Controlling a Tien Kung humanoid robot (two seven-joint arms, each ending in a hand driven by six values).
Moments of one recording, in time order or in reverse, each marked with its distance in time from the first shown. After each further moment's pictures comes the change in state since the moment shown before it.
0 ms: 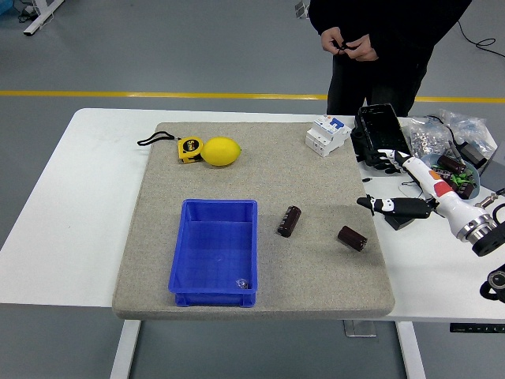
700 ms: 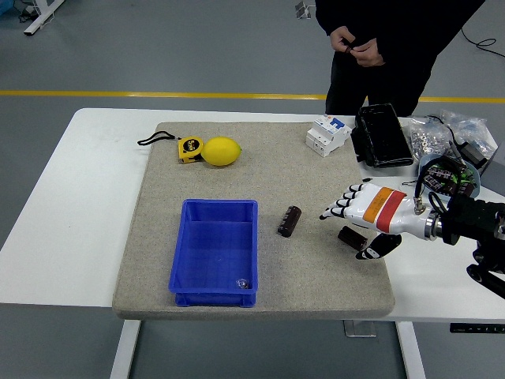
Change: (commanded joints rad) left arm 0.000 0.001 0.015 0.000 -0.012 0.002 0.003; right arm 0.421 0.015 -0.654 -0.213 -0.482 -0.157 0.149
